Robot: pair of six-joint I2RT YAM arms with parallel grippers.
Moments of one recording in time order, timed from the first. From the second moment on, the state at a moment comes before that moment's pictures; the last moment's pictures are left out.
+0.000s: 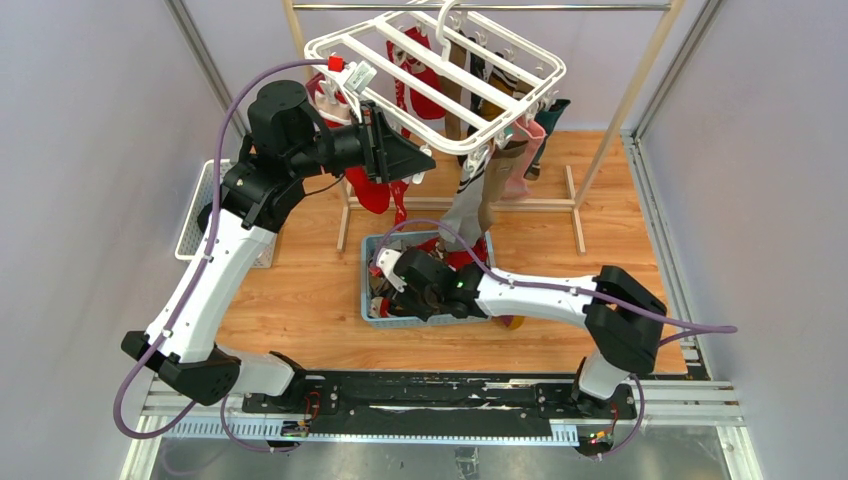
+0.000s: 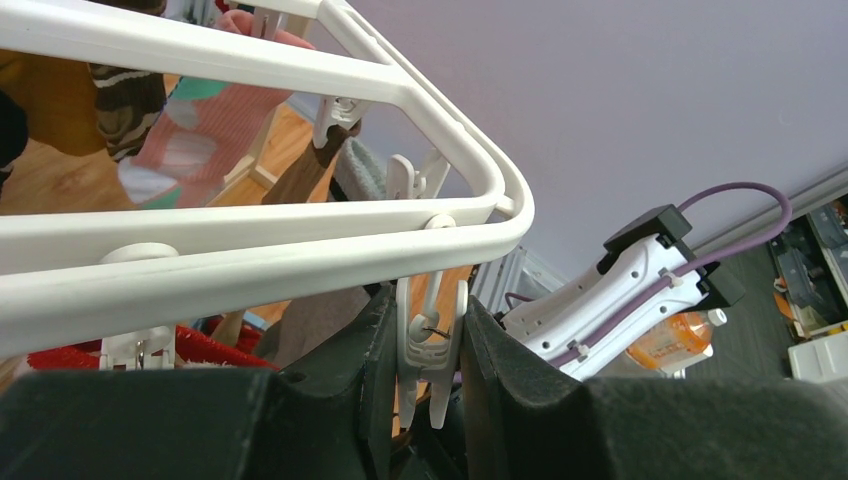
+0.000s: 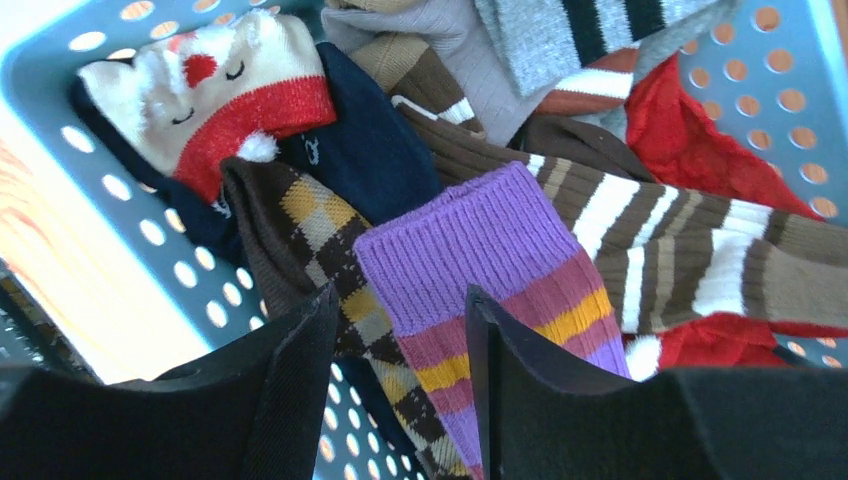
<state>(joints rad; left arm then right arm) -0.52 1.34 1.75 -0.47 0.72 -0.47 1.13 1.63 1.07 -0.30 0.17 -0.11</state>
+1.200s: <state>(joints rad) -0.52 1.34 1.76 -0.48 0.72 -0.46 1.09 1.51 1.01 -0.19 0.21 -0.21</state>
